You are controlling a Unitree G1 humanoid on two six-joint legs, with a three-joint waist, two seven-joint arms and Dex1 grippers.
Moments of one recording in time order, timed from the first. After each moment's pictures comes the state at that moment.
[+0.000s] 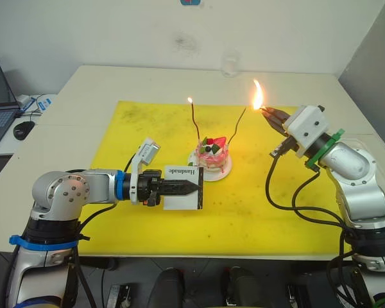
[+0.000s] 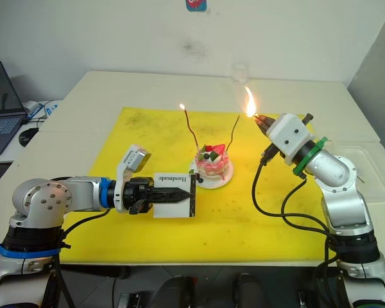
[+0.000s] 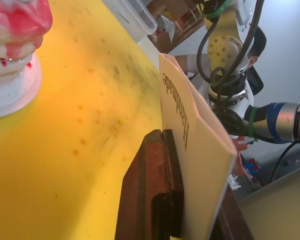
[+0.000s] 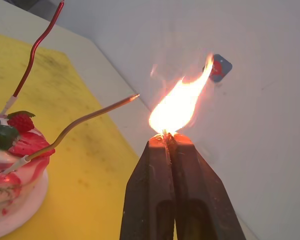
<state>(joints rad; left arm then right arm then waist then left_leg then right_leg) -0.51 0.68 0.08 -0.14 -1.09 1.33 -0.91 -0.48 -0.57 0.01 -0.26 0.00 0.12 0.58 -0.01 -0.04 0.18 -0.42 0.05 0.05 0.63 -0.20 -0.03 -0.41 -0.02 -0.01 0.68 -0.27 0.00</state>
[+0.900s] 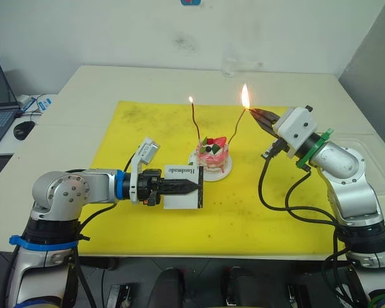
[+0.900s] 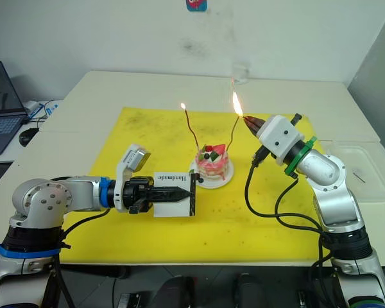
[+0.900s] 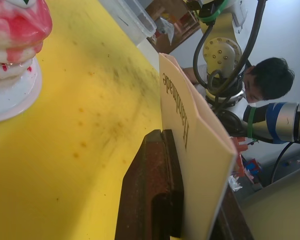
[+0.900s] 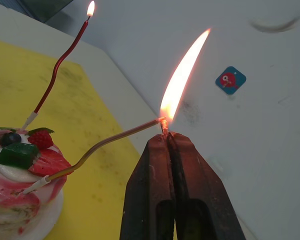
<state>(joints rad) -0.51 0.68 0.08 -0.14 -1.09 1.32 -0.91 -0.50 -0.54 0.05 -0.25 0.00 0.11 0.59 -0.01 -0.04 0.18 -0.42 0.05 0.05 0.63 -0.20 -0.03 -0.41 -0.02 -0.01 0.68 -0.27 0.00</state>
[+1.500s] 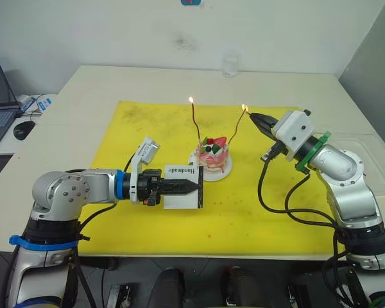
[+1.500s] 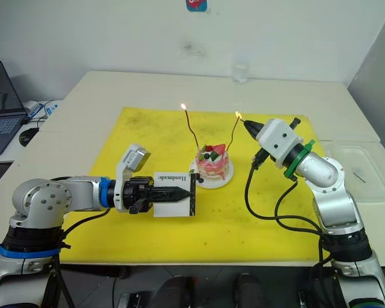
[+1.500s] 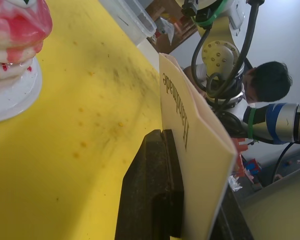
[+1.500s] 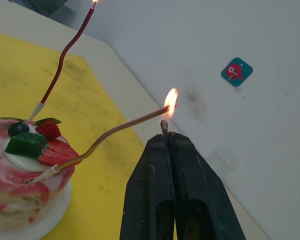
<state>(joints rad) -0.51 0.68 0.08 -0.14 -1.09 1.32 -0.91 -0.48 -0.55 0.05 -0.25 0.00 0.13 0.59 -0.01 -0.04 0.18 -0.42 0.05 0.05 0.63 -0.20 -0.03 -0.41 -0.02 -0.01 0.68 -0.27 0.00</state>
